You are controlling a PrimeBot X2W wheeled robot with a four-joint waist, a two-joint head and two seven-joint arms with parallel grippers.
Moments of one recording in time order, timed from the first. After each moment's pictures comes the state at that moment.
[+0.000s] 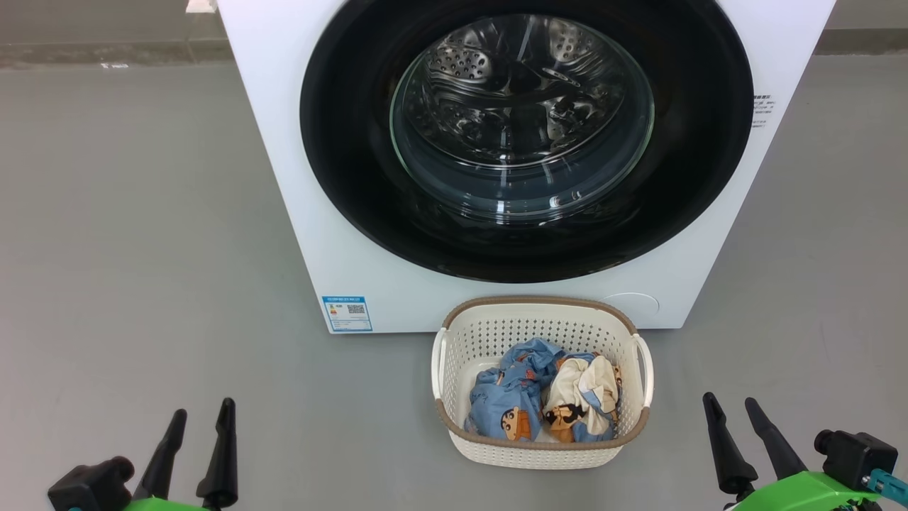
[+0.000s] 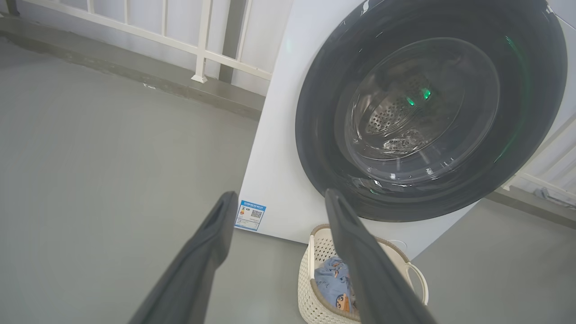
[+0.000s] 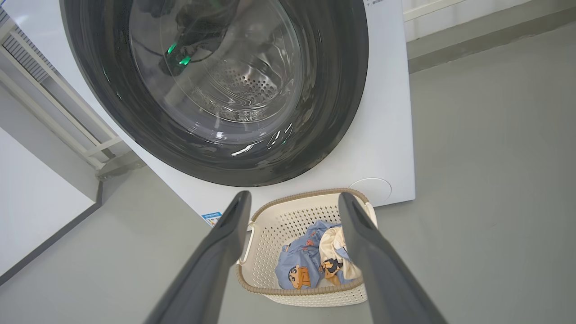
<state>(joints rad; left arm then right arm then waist) 0.00 0.16 -0.10 0.20 -0.60 -0.13 -0.20 -0.02 -0.13 0.00 0.33 0.54 0.13 -0.20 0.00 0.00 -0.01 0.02</state>
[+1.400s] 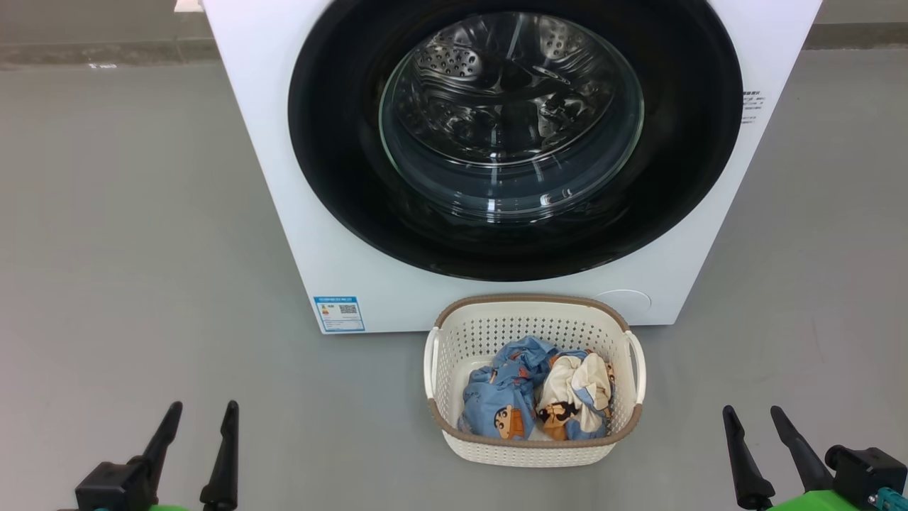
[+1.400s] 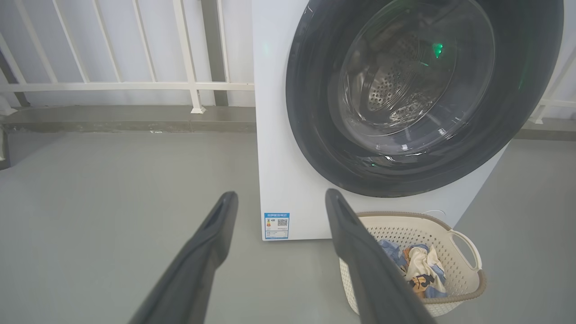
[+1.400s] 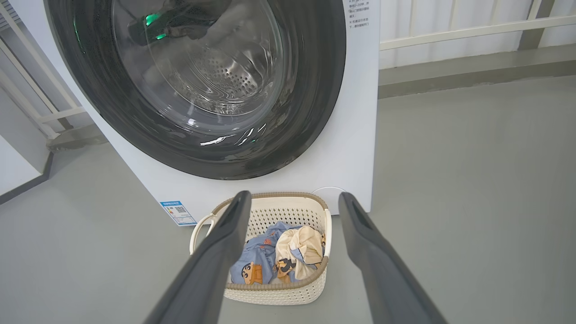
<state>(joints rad) 0.00 0.19 -0.10 0.21 -0.32 -0.13 -0.25 0.02 -0.13 -0.07 0.31 0.32 0.13 -0.25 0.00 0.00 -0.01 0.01</state>
